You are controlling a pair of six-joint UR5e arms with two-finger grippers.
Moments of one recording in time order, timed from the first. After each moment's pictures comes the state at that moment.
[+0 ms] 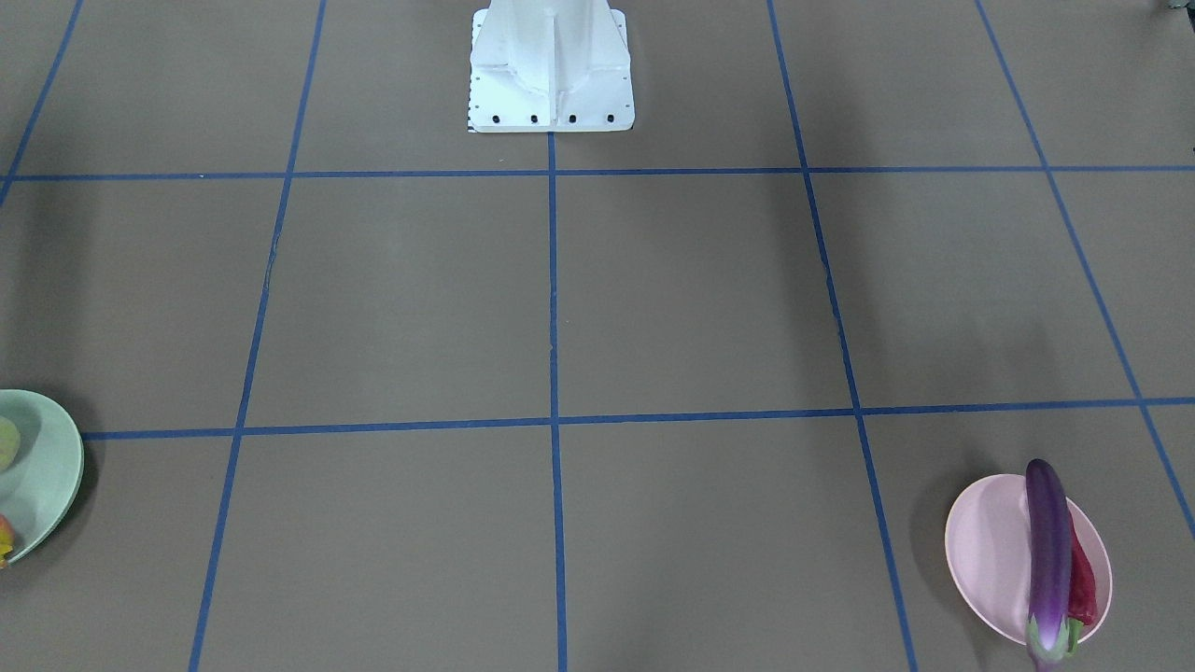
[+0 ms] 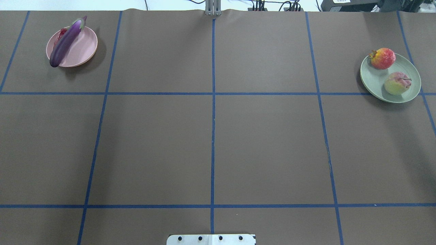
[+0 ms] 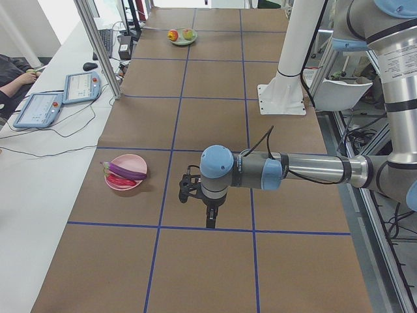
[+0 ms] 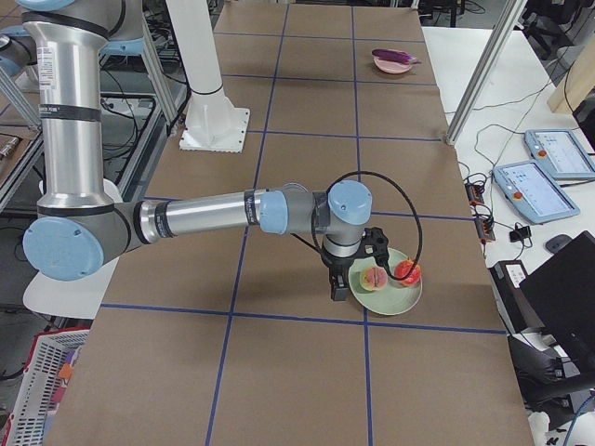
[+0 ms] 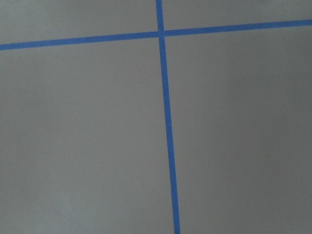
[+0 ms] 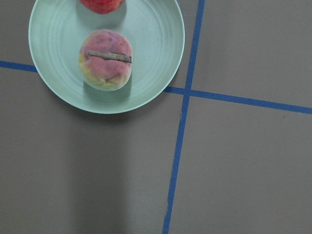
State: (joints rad) left arm -1.56 -1.28 -1.90 -1.60 -2.36 0.03; right arm 1.53 -1.59 1.77 -1.73 2.31 -0.10
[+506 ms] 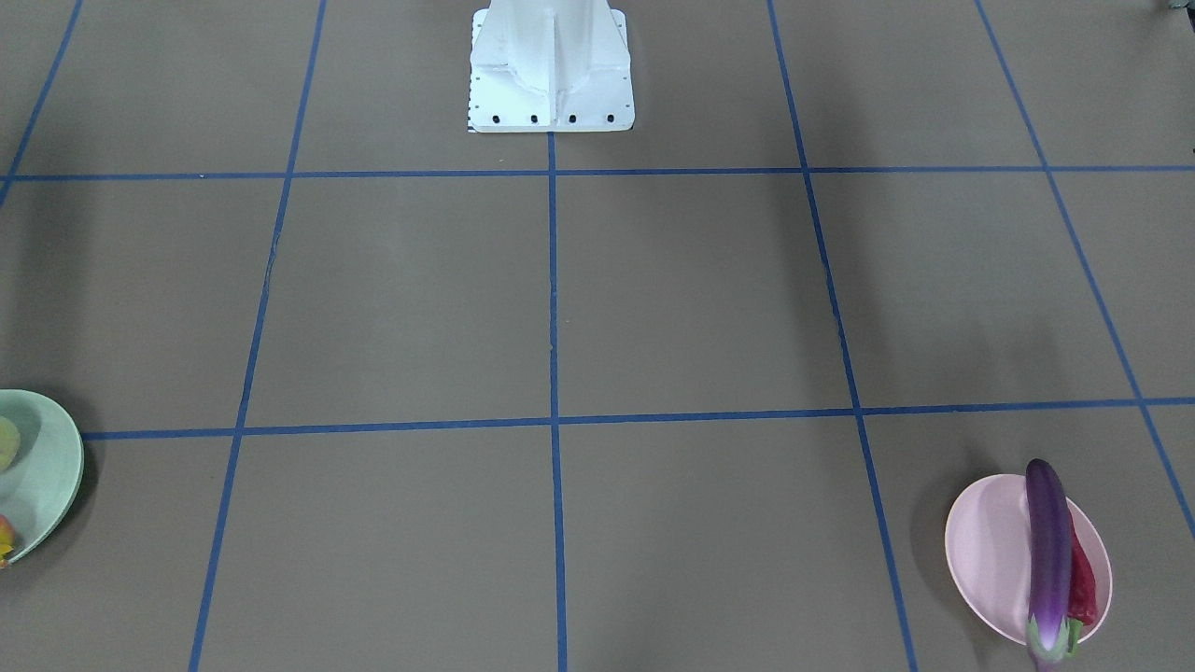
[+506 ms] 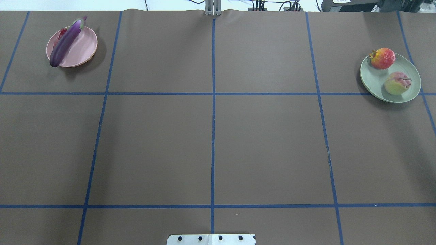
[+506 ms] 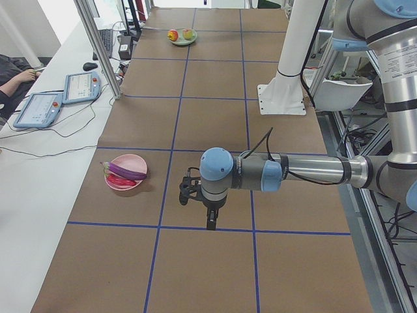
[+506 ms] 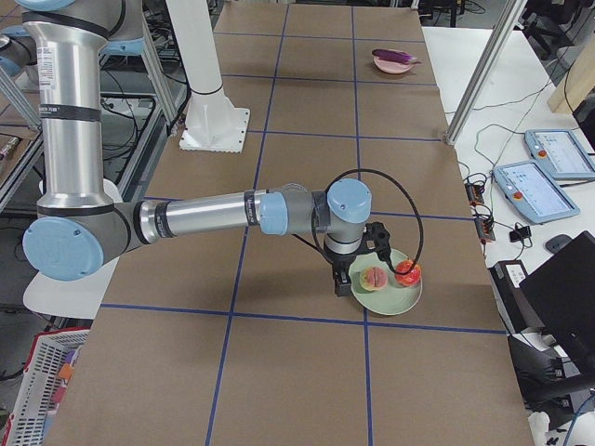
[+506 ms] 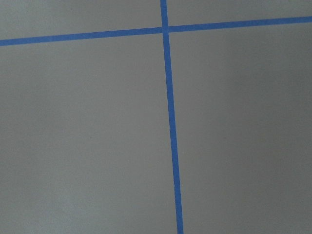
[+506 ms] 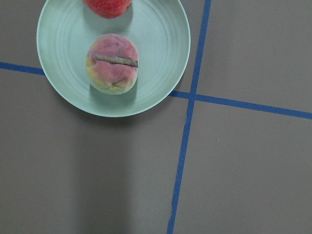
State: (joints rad) left arm -1.56 -1.28 -1.89 -1.60 -2.36 0.03; right arm 1.53 -1.59 1.77 -1.67 2.35 -0.10
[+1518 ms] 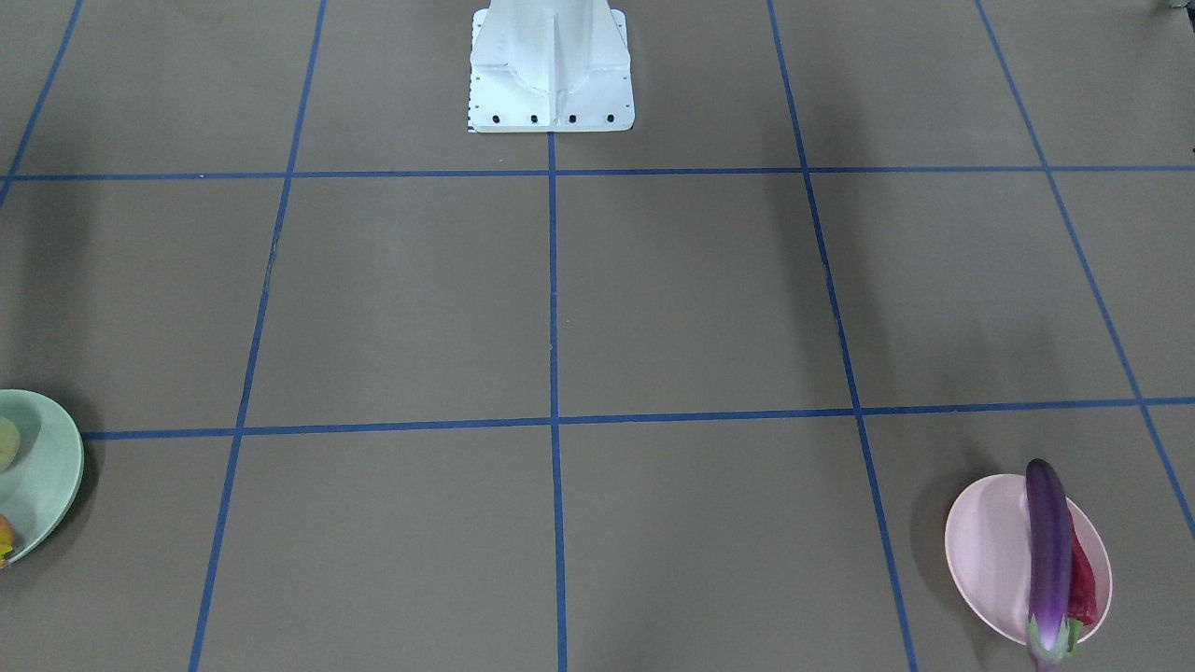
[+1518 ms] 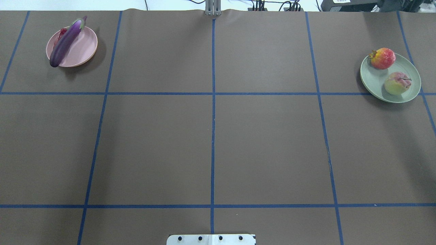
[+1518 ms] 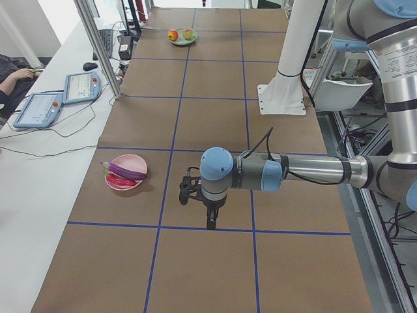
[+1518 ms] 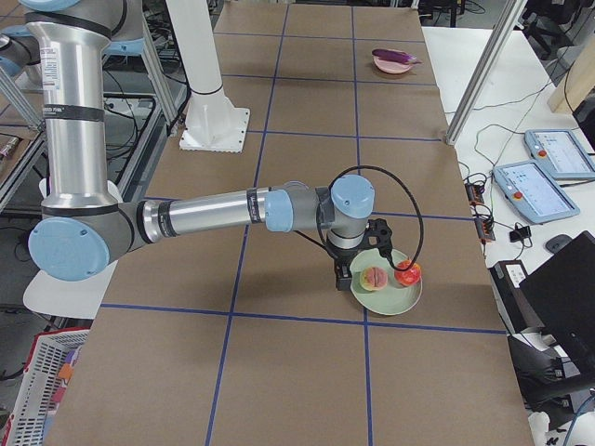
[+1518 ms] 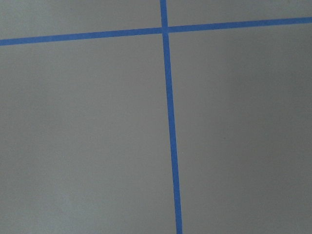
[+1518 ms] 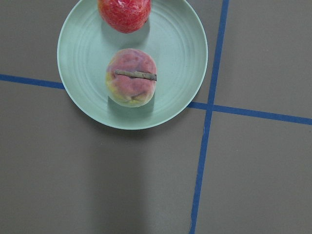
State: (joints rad) left arm -1.56 -1.28 -1.89 -1.60 -2.36 0.03; right arm 1.50 -1.58 1.77 -1.67 2.36 -0.01
